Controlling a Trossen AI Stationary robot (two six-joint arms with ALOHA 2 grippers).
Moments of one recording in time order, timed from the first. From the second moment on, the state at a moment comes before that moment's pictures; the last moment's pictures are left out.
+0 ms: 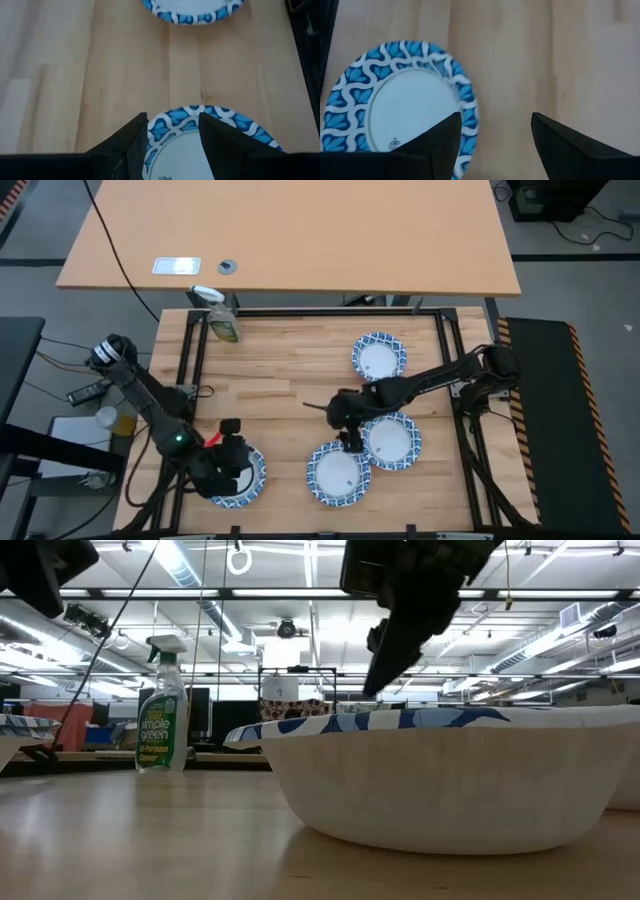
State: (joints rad) left arm -0.85 1.33 0.95 -0.75 -0.52 -0.74; right arm 0.17 1.75 1.25 -0.52 -0.09 0.19
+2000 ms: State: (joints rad) left arm -0.86 0.96 1.02 -0.87 -0.66 -0.60; right arm 0.10 2.03 1.42 -0.42 -0.43 0.36
